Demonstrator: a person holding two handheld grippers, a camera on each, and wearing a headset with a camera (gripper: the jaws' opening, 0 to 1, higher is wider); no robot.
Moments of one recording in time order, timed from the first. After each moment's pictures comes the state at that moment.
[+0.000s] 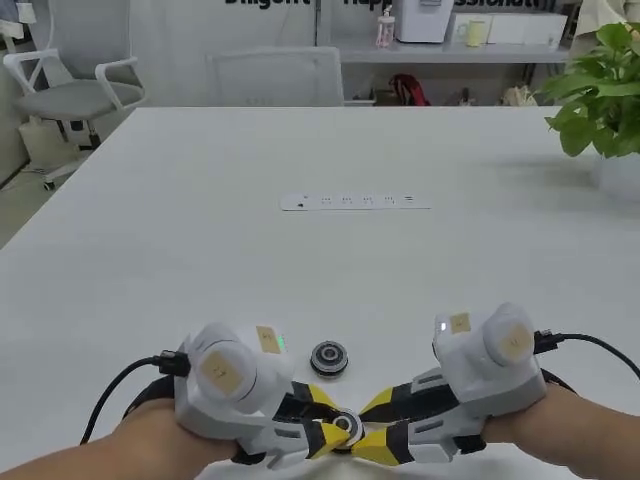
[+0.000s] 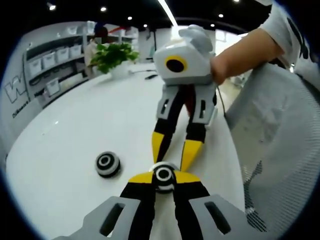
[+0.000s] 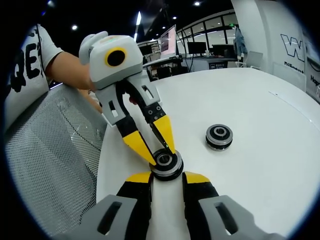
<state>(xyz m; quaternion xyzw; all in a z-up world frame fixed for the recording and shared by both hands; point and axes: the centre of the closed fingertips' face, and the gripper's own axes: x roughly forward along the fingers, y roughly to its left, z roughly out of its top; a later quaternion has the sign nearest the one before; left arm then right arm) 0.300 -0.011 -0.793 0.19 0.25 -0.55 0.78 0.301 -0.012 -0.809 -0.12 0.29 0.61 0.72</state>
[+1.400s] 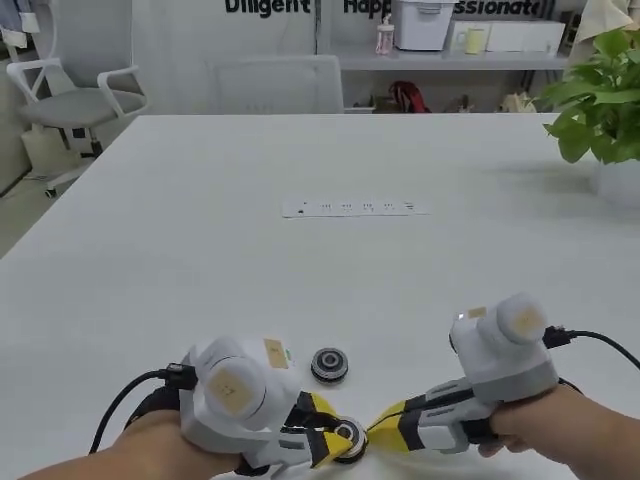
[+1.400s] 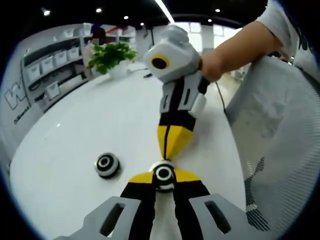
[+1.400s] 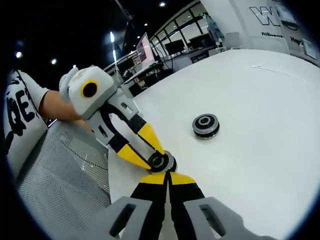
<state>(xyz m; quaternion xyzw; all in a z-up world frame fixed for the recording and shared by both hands) 0.300 -0.012 -0.796 0.21 0.24 -0.54 0.78 0.307 -0.024 -0.801 0.02 0.36 0.57 0.74</state>
